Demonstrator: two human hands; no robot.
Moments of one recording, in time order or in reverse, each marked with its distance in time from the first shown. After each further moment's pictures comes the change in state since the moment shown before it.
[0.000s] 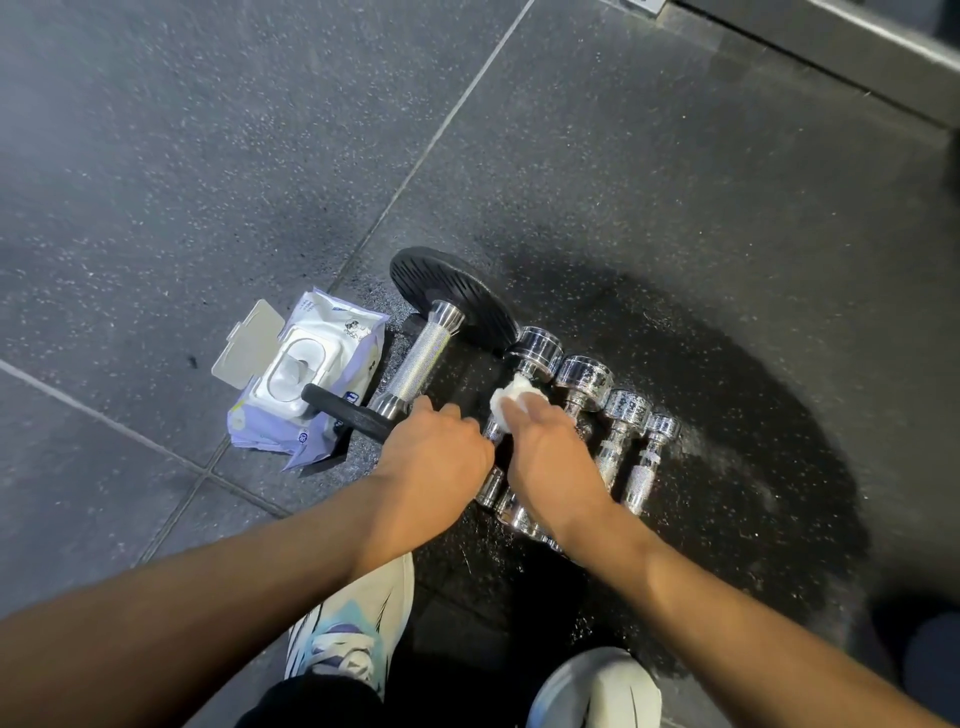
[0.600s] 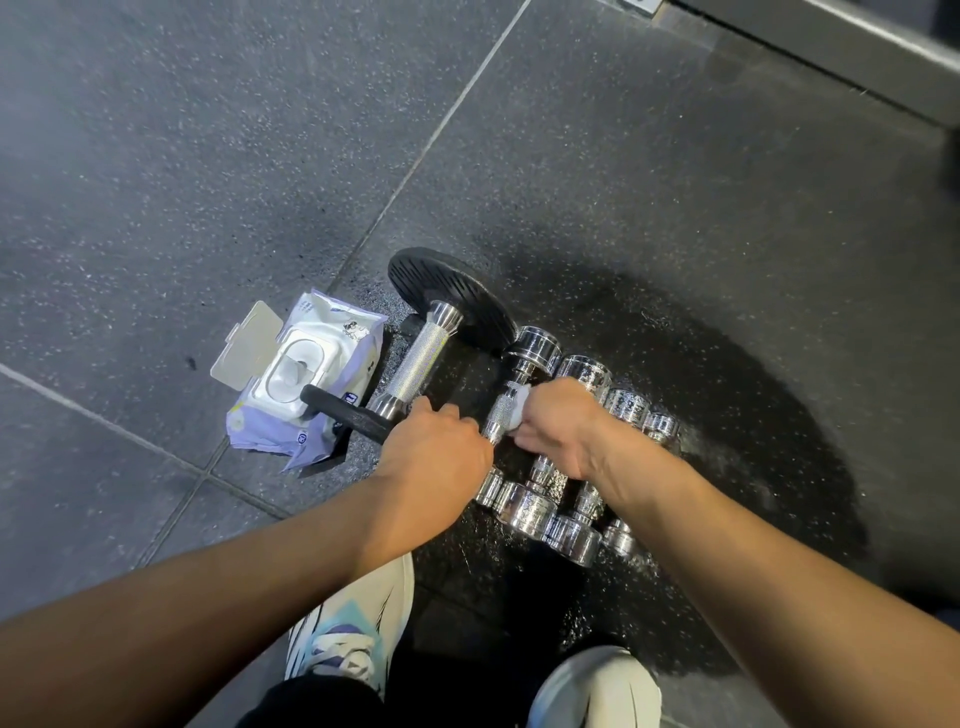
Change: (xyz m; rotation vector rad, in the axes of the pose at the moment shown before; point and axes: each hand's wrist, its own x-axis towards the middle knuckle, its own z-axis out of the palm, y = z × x) left_hand -0.001 0.000 -0.003 -0.027 -0.007 -0.010; right_hand 0.045 0.004 -0.033 1.175 -0.205 0.852
